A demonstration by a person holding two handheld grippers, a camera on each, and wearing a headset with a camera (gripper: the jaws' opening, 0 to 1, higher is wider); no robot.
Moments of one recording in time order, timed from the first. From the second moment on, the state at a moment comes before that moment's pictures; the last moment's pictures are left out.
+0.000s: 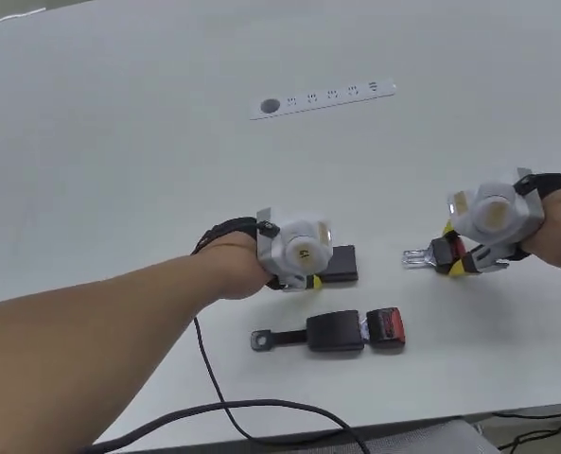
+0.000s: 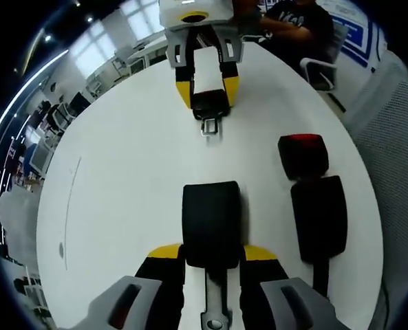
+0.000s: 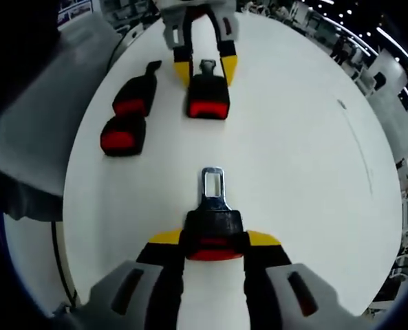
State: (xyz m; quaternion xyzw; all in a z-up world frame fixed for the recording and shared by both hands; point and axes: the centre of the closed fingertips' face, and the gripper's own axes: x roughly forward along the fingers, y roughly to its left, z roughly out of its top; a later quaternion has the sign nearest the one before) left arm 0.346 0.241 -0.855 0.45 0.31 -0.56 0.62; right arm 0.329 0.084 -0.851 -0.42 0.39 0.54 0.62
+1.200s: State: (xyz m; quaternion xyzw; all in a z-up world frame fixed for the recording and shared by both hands) left arm 0.347 0.241 -0.856 0.44 0.33 -0.55 0.63; right arm 0.343 0.150 -0.858 -0.42 0.37 0.55 0.63
